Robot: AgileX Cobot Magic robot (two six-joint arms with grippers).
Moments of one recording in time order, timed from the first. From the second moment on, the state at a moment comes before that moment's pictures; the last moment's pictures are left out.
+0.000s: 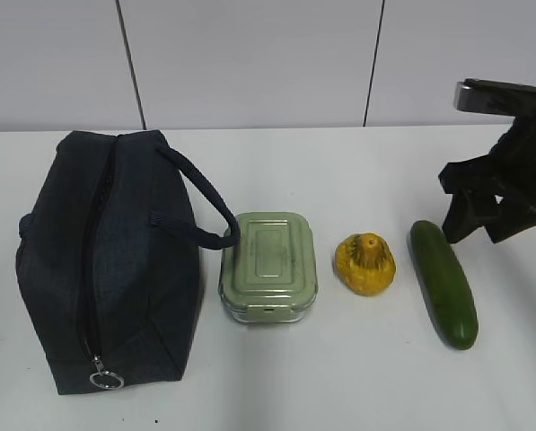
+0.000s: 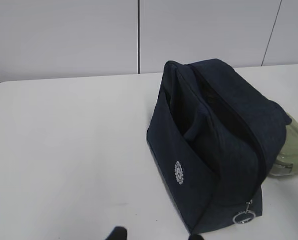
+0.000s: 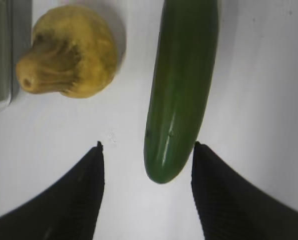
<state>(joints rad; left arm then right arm) -0.09 -0.02 -0.52 -0.08 1.11 0.12 0.08 1.67 -1.19 0.24 0.97 -0.14</state>
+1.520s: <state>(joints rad) -0.09 -0.02 -0.52 -0.08 1.11 0.12 0.12 2.15 -1.49 0.08 1.07 -0.08</state>
